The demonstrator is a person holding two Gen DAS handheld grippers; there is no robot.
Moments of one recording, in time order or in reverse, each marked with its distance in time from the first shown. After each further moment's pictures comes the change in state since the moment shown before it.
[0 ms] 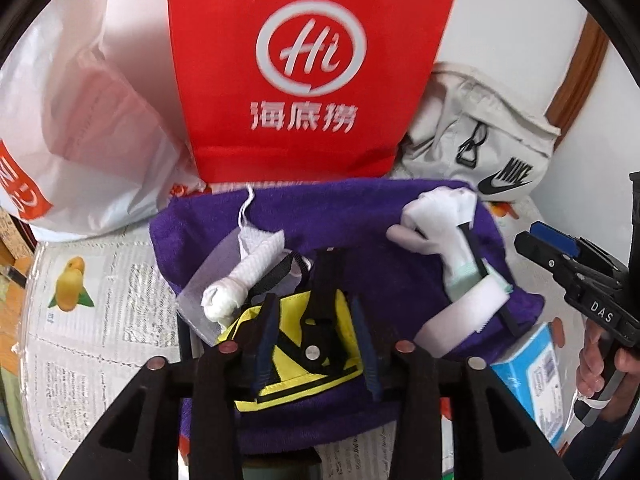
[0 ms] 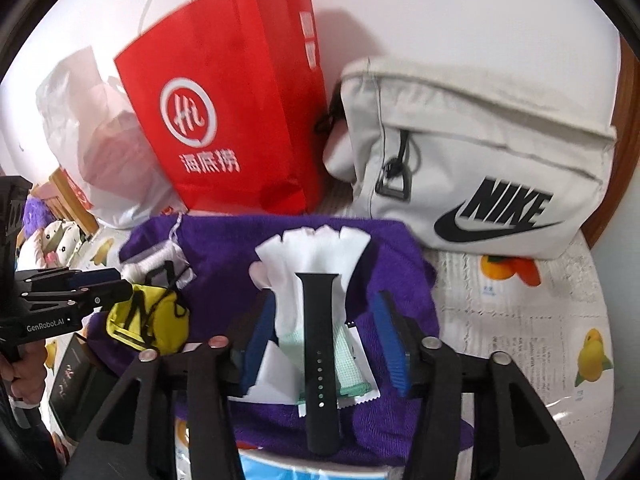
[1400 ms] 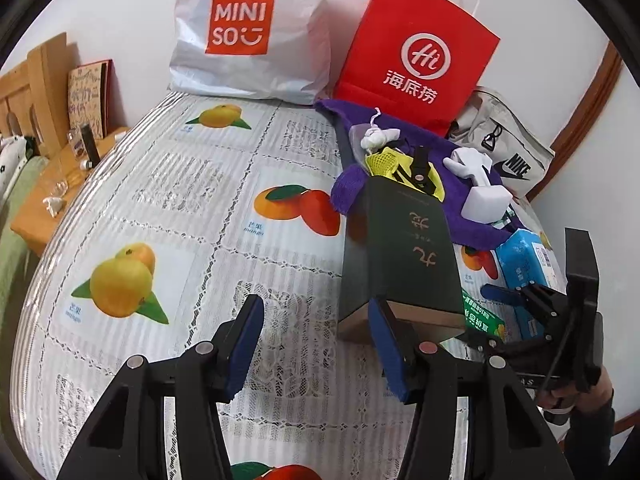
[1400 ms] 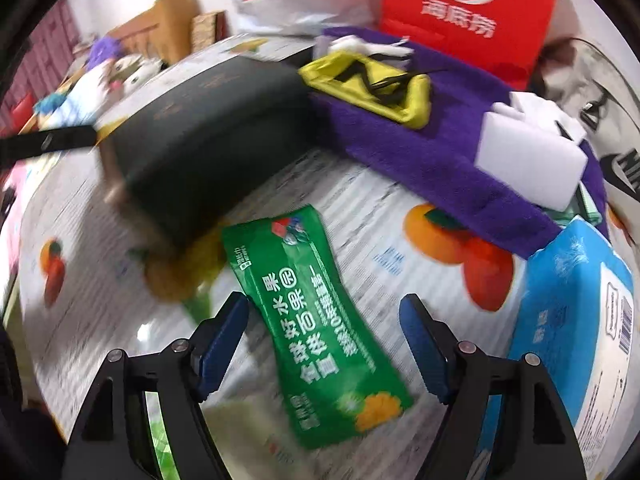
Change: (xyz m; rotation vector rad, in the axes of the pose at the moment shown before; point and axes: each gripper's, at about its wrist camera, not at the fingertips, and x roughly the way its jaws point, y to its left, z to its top) left arm -0.103 0.110 -0.196 -0.254 -0.065 -0.005; right arm 0.006 0.170 -0.168 -0.381 0.278 0.119
